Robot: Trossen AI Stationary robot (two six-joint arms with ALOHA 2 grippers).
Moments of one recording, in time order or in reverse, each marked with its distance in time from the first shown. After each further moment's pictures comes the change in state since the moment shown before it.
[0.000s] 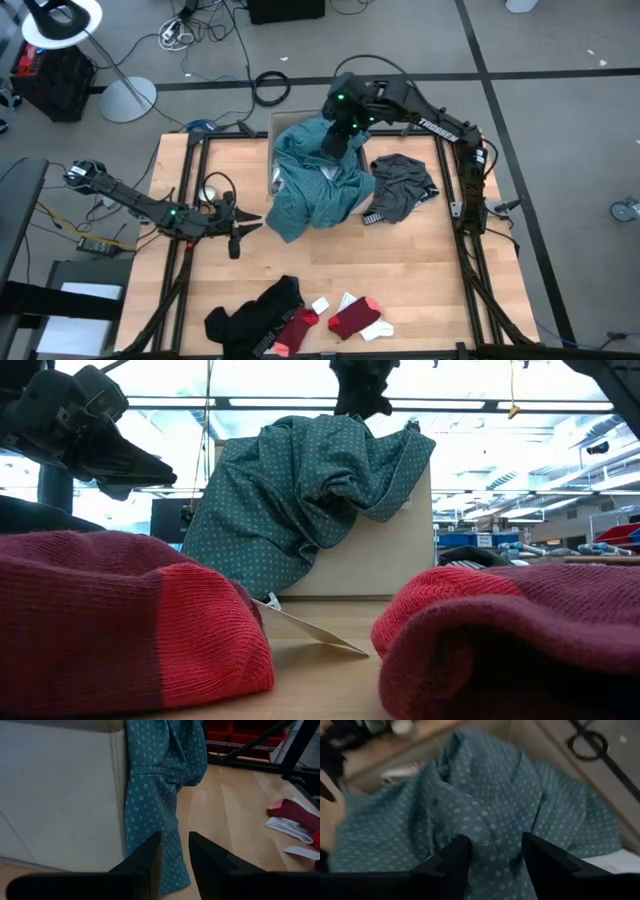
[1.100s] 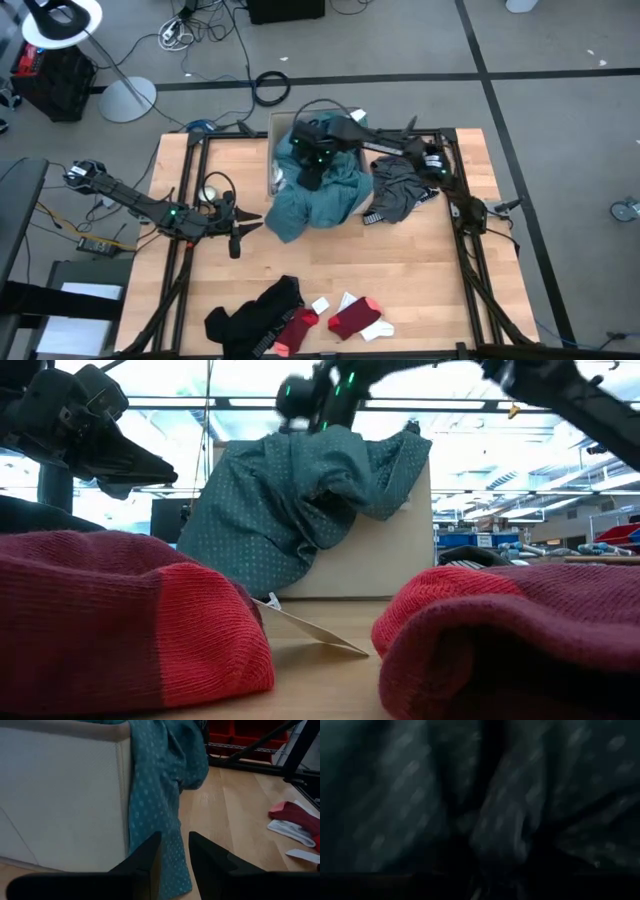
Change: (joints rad) left arm 0.000 0.000 0.000 0.008 -0.011 0.000; right arm 0.069 0.341 -0.008 0.040 -0.022 0.042
